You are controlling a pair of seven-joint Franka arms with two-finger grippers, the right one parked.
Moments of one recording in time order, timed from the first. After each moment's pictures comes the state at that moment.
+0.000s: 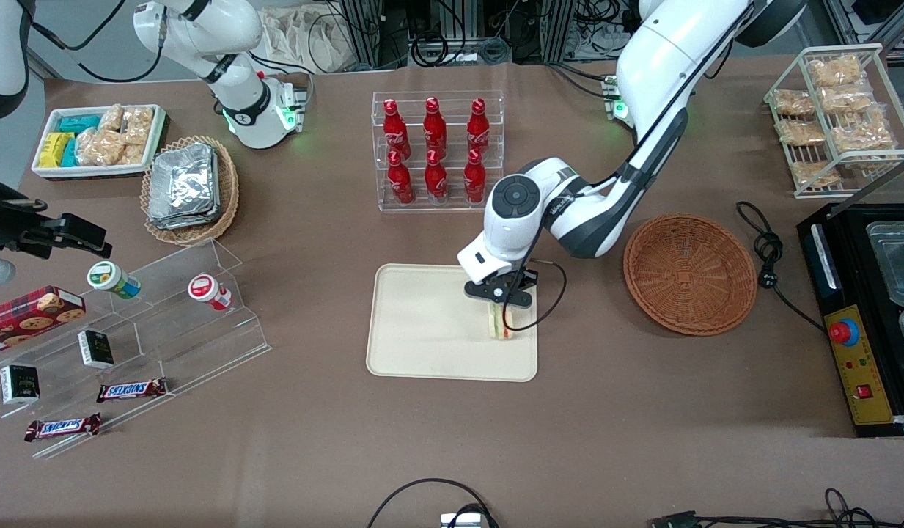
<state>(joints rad) -0.31 0.59 -0.43 -1.75 0.34 2.31 -0.66</state>
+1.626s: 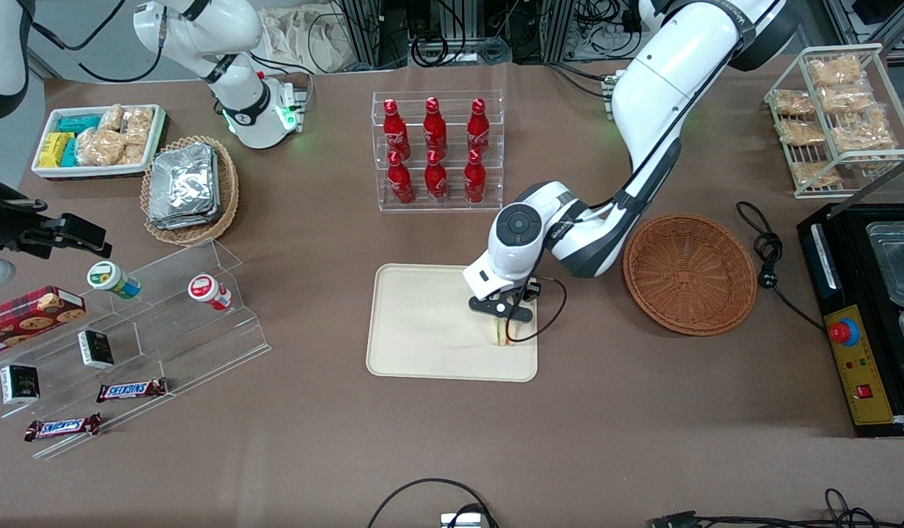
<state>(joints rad) -0.31 0.68 -0.42 -1.71 0.35 2.33 -0.62</state>
